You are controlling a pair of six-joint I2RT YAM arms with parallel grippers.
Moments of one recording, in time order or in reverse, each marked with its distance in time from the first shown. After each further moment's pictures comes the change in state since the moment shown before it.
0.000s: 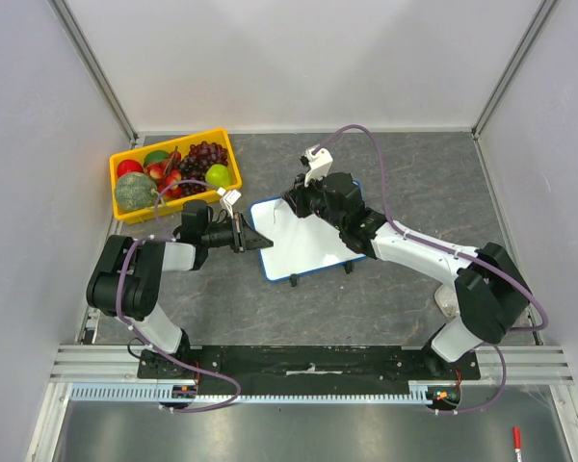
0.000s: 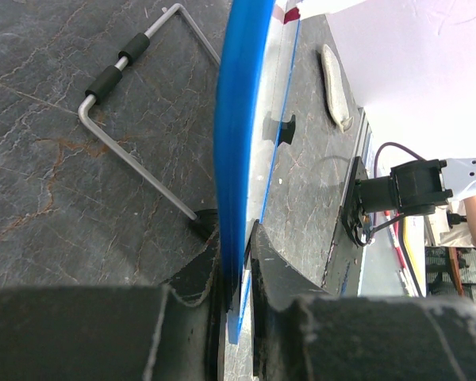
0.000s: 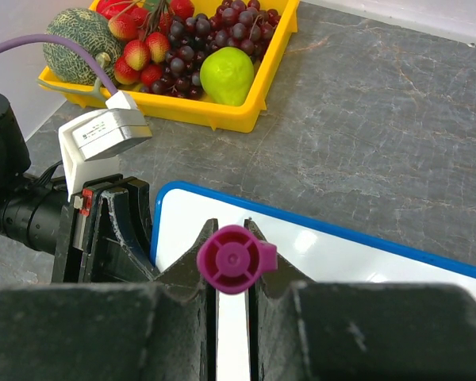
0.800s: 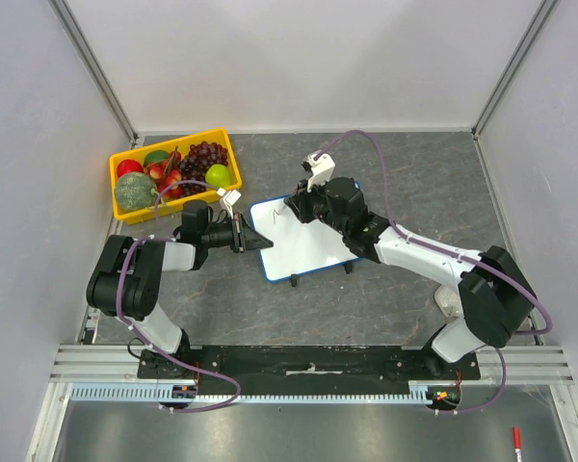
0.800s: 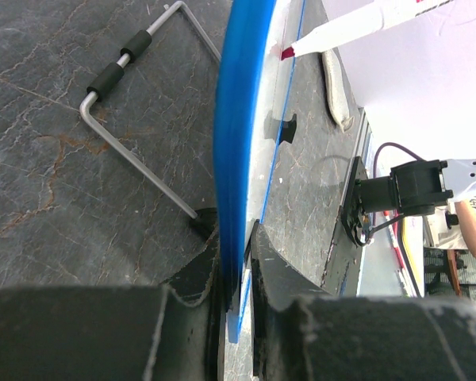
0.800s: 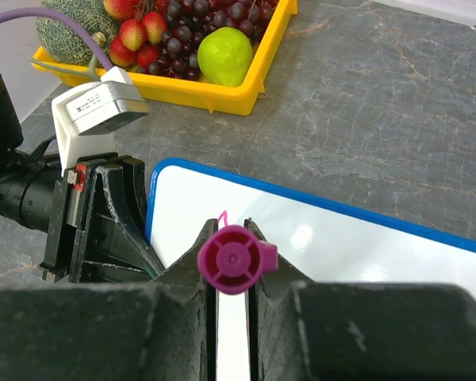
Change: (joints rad) left arm 0.000 0.001 0.000 -0.009 -0.001 0.000; right arm 0.000 -0.025 -0.045 -0.002 -0.009 -0.010
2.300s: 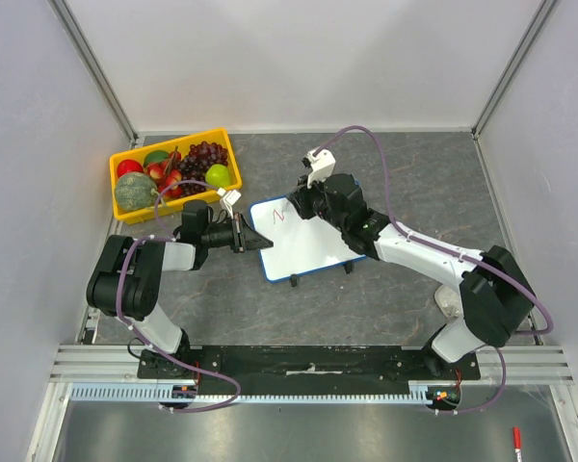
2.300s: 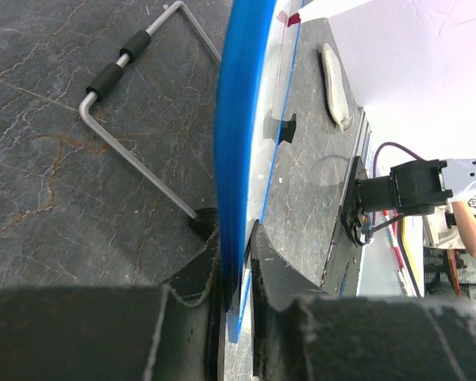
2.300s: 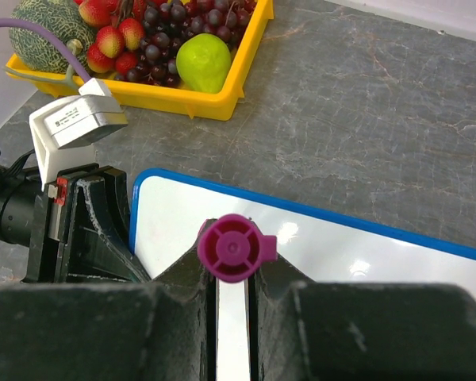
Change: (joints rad) left arm 0.000 0.000 0.000 0.000 0.001 0.000; right arm 0.000 -0.005 0.030 -0.051 0.055 -0.014
